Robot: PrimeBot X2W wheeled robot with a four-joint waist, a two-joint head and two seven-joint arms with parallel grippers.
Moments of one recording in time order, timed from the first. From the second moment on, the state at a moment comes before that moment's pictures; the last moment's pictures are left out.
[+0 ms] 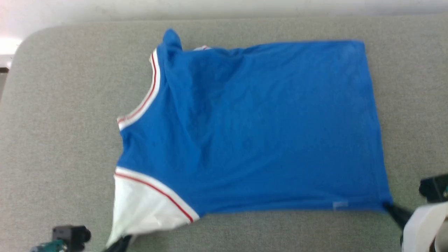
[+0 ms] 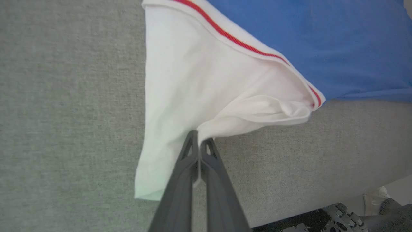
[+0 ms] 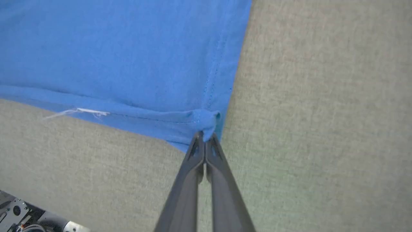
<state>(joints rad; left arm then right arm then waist) 0.29 0.45 -0.10 -0.19 -0.65 -0.03 0.30 0.12 -0.42 -0.01 -0.17 0.47 0.13 0.61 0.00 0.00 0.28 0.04</state>
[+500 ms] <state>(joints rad) 0.49 0.47 -0.15 -0.27 -0.80 0.04 0.58 0.36 -0.37 -0.11 -0.23 0.56 0.13 0.95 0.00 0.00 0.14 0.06</state>
